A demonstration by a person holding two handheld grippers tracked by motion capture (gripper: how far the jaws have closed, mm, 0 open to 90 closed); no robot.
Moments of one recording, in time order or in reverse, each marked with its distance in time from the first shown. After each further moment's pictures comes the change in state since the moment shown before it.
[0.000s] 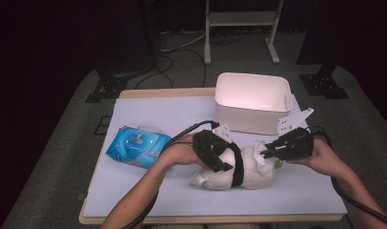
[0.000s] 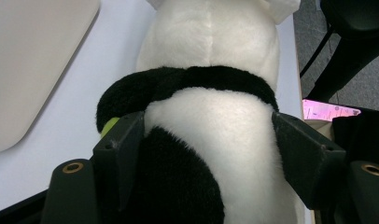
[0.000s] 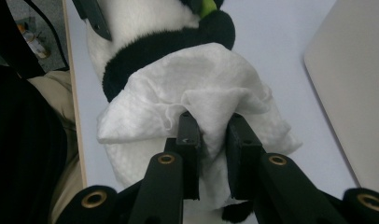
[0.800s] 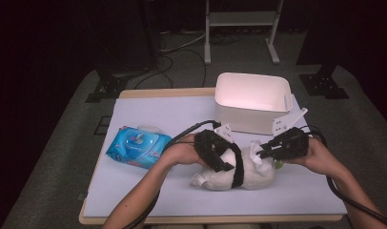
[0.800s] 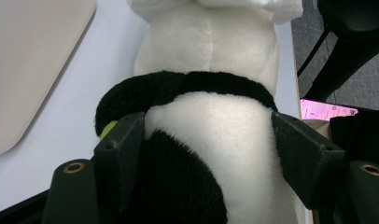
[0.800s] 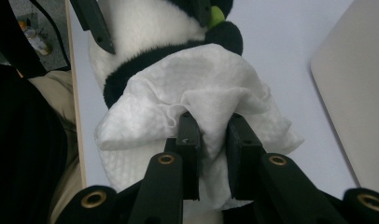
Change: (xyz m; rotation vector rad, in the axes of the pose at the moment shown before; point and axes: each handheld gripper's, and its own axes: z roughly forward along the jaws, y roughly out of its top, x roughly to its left) left arm 0.000 0.005 0.004 0.008 -0.007 0.002; right arm 0.003 0.012 0.010 0.008 0.011 -0.029
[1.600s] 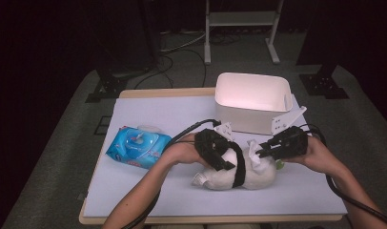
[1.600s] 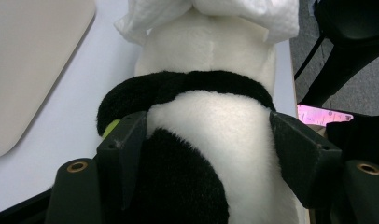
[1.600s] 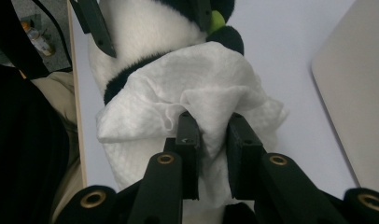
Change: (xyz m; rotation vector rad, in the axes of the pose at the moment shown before) left arm 0.002 0.000 -0.001 -0.024 -0.013 -0.017; right arm -0.003 -0.001 -0.002 0.000 0.007 0.013
